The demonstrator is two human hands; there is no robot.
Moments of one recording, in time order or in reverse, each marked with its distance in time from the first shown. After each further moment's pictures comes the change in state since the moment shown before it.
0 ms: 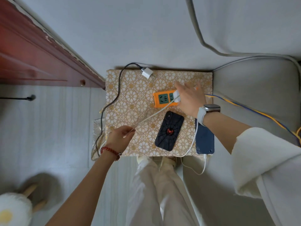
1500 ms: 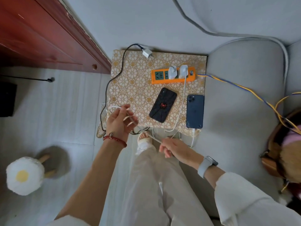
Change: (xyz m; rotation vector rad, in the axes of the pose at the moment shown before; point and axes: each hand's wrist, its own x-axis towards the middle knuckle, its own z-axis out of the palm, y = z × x) left_hand -0.128 0.057 0.022 -1.242 0.193 -0.241; right_hand -0.237 -0.036 0.041 1.053 -0.600 -0.052
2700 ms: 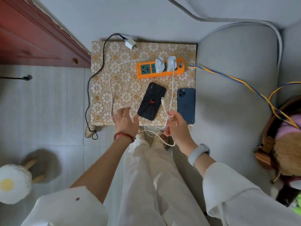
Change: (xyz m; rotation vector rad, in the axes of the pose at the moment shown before) left_hand 0.066 -0.080 0.010 1.390 0.019 0.284; right_hand 0.042 0.015 -0.028 0.466 0.621 0.081
